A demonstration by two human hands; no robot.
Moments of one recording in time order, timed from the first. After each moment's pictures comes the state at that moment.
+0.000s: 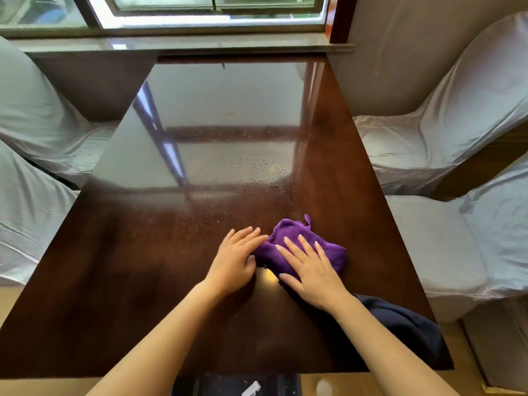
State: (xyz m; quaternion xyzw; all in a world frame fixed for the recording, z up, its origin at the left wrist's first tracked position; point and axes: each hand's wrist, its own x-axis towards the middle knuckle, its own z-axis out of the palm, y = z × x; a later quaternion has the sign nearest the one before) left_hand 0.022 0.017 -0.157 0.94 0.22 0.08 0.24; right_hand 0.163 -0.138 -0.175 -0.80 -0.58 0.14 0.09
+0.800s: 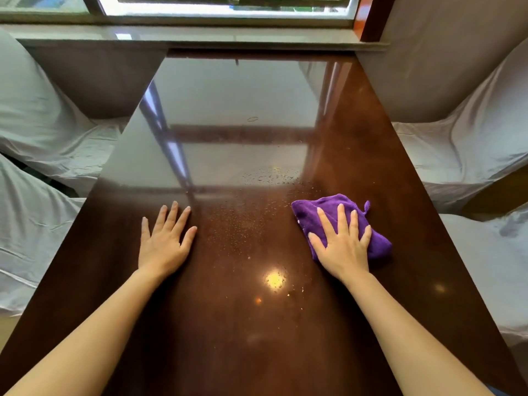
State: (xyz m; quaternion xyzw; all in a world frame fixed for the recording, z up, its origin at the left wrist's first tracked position) left_hand -0.039 0.243 -0.203 0.89 0.45 0.01 0.08; right_hand 0.227 0.001 -0.199 -0.92 -0.38 0.05 0.04
